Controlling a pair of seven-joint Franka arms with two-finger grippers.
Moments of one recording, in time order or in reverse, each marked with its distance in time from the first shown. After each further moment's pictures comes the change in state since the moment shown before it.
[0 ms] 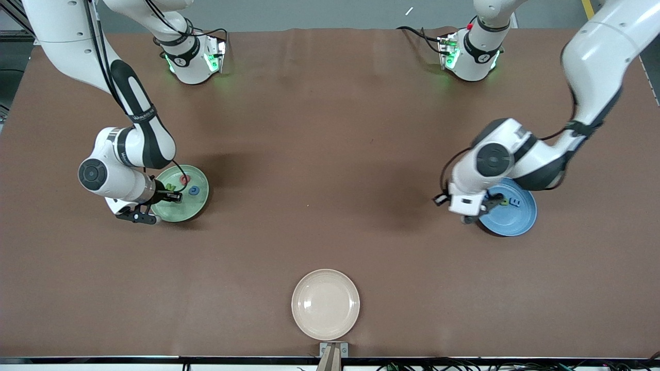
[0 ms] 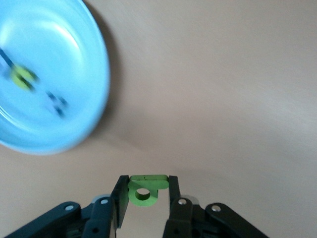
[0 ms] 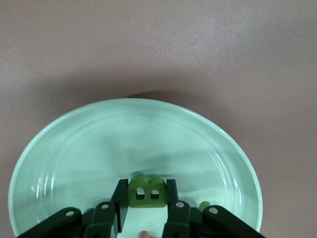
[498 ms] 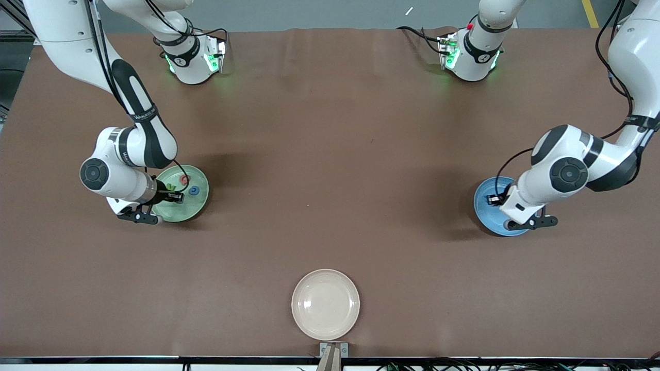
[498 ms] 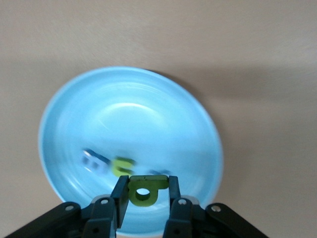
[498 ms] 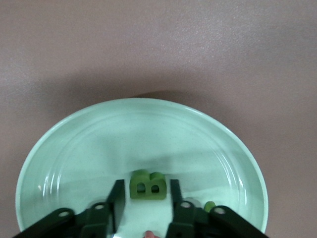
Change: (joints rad) left arm 0.180 0.008 0.054 -0.002 0.083 0.005 0.628; right arm 0.001 -0.001 0.005 0.001 0.000 0.000 0.000
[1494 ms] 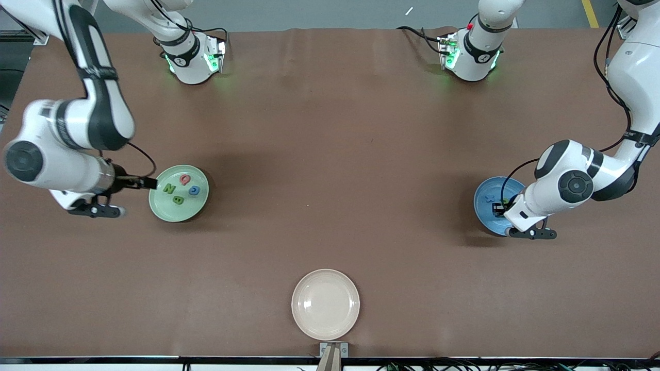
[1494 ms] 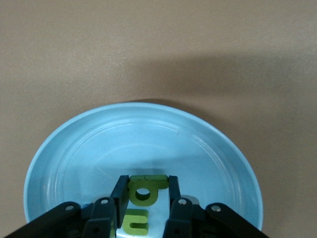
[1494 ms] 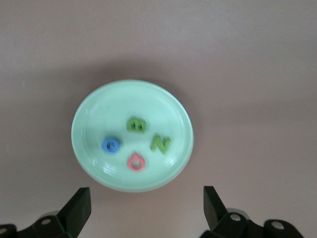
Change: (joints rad) left arm -0.029 0.084 0.093 0.038 0.037 0.119 0.119; right arm -0.023 -0.218 -0.013 0.268 -0.121 -0.595 -0.047
